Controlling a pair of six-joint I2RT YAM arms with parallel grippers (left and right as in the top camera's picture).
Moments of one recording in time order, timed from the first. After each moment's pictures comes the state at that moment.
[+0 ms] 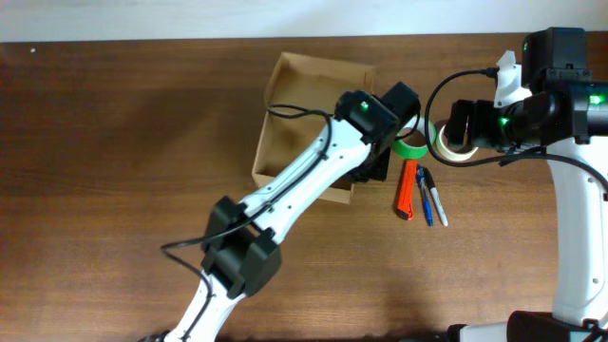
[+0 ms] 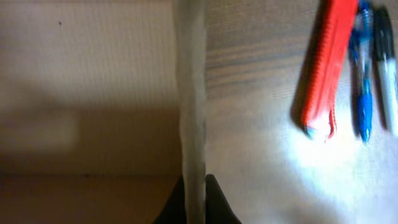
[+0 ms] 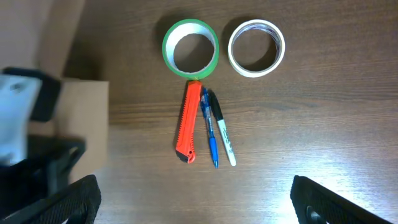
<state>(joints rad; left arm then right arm) -0.81 2.30 2.27 -1.42 -0.06 -0.59 -0.06 1.58 1.83 -1.44 -0.09 0.08</state>
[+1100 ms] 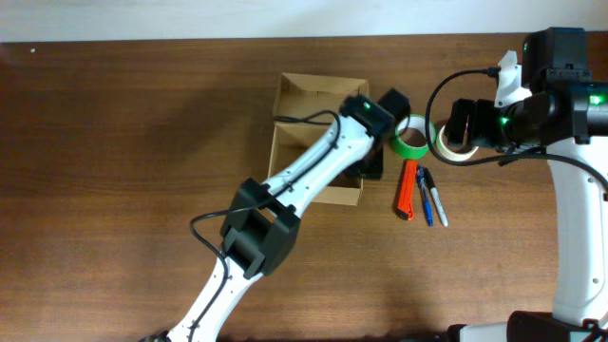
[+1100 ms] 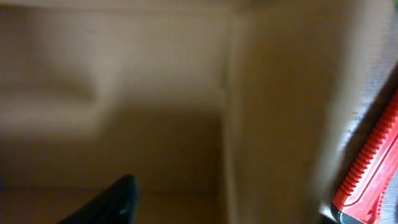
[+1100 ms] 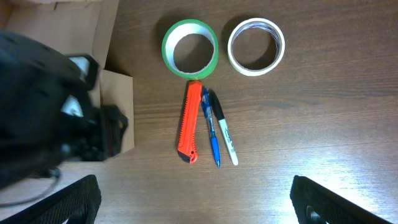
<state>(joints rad) -0.76 2.48 2.34 -1.37 -0.04 -0.68 -0.06 1.58 1.83 -1.44 -0.09 0.11</state>
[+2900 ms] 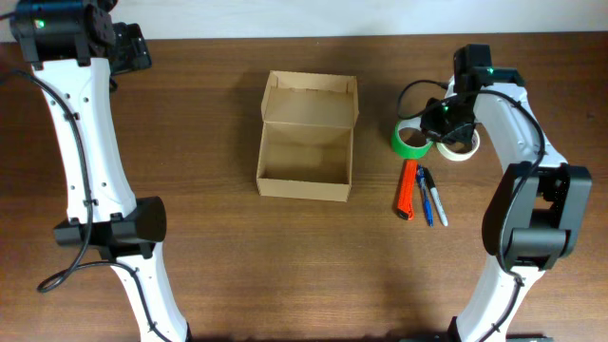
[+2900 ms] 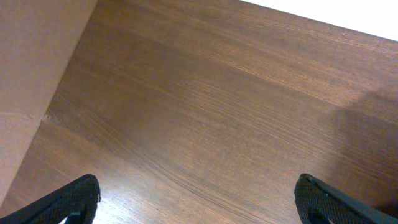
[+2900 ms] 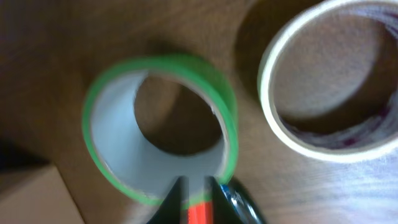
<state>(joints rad) 0.07 2.25 2.89 -1.68 -0.35 -0.20 -0.07 2.10 1.71 -1.00 -0.16 0.32</state>
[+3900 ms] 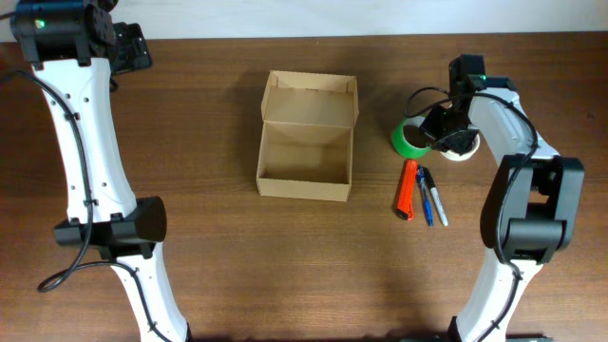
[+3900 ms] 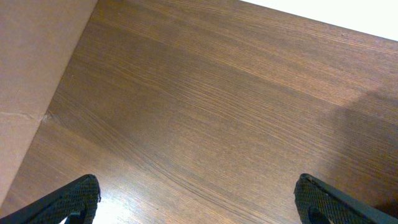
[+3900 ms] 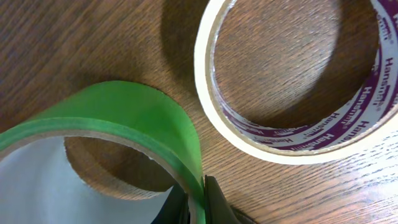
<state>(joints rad) 0.07 2.25 2.89 -1.68 -0.35 -0.20 -0.07 2.15 1.66 -0.95 -0.07 0.58</state>
